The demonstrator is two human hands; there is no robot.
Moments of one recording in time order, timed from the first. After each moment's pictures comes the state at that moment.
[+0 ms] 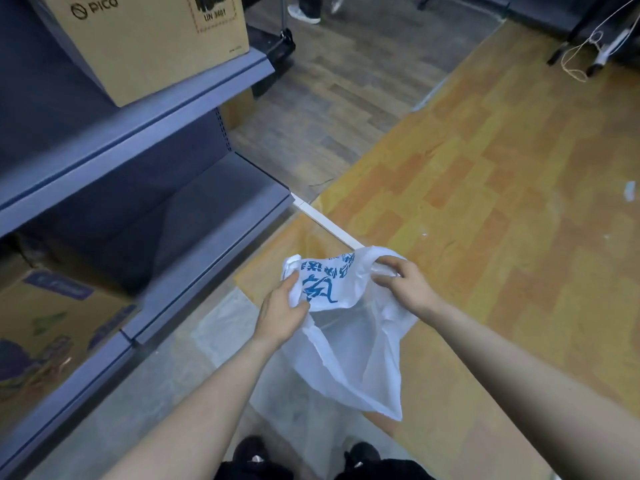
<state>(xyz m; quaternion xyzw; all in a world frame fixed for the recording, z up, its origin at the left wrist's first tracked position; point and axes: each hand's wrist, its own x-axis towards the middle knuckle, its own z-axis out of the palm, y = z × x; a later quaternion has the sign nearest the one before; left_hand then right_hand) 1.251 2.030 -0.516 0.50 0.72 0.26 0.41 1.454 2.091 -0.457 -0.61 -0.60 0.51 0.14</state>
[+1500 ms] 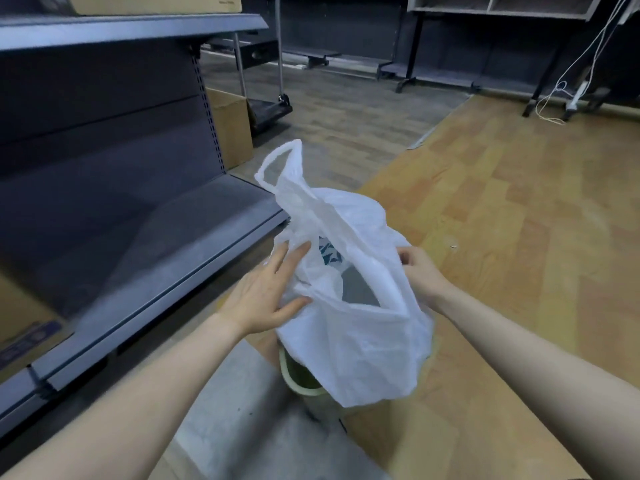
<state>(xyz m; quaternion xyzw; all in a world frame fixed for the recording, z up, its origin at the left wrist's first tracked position) 1.194 2.044 -0.748 0.84 0.49 0.22 -0.02 1.451 2.090 -0.721 -0.56 -0.64 0.45 0.29</state>
